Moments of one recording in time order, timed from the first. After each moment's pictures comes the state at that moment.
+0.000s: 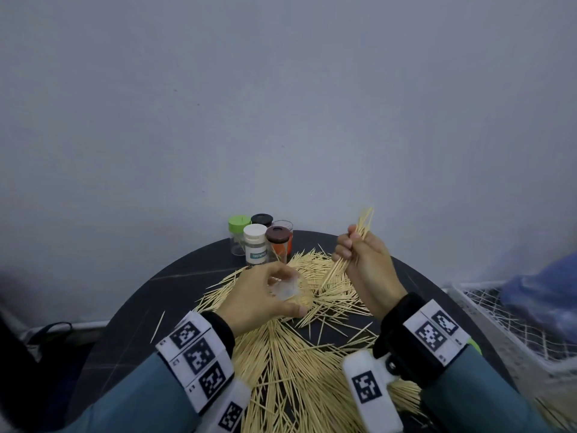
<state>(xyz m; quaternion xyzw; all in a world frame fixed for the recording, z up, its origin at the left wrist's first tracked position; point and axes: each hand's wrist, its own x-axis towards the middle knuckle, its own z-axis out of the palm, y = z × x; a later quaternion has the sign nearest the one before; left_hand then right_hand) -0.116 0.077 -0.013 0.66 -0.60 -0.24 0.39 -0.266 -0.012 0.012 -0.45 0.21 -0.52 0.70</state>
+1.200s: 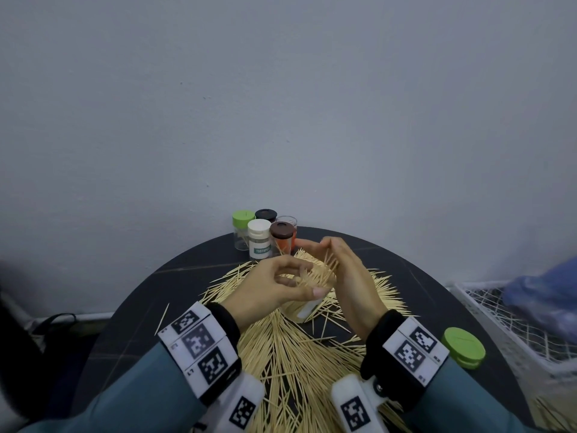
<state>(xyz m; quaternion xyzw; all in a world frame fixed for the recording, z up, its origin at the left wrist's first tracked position) -0.124 0.080 -0.005 0.58 -0.54 -0.37 0.47 -0.254 0.008 -0.017 -0.60 0.22 -0.44 0.63</state>
